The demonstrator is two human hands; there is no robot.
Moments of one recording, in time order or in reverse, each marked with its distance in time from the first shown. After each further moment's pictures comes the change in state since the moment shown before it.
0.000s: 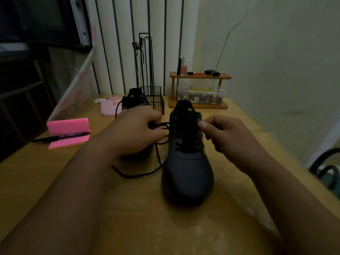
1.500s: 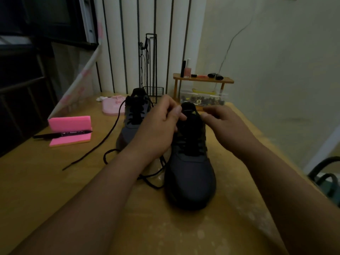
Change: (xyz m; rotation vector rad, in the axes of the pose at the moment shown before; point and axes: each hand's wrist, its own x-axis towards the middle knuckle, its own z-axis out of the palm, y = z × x) left_hand 0.011 0.023 0.037 -0.637 0.295 0.002; right_hand 0.051 0.006 0.005 -0.267 0.077 -0.013
